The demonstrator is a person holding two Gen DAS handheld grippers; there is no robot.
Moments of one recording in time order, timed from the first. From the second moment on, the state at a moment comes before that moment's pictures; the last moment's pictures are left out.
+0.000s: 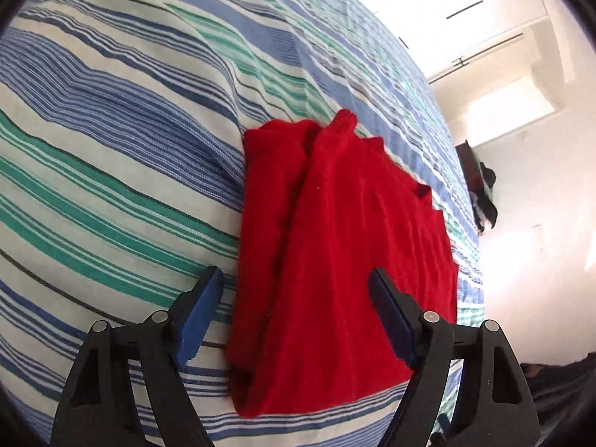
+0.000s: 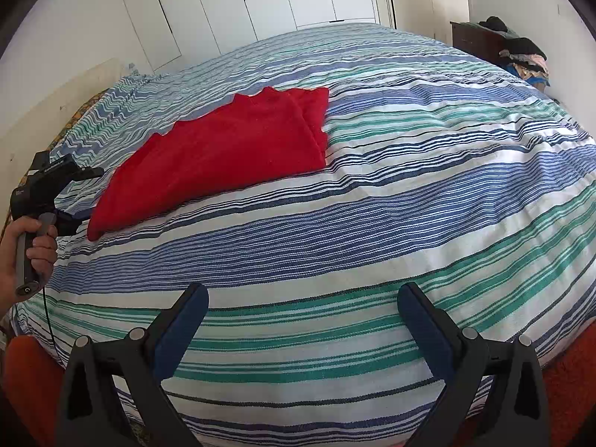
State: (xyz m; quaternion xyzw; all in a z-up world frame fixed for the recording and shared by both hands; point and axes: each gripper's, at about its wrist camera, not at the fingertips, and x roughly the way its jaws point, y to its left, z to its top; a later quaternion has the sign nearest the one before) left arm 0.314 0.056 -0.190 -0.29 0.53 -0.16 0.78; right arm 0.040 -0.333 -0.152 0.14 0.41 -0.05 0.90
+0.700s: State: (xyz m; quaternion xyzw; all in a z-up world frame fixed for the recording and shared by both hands) left arm 0.306 -0.241 -0.076 -0.05 0.50 -0.31 0.81; right arm 0.034 -0.367 -0.149 0.23 0.39 -0.06 0.89
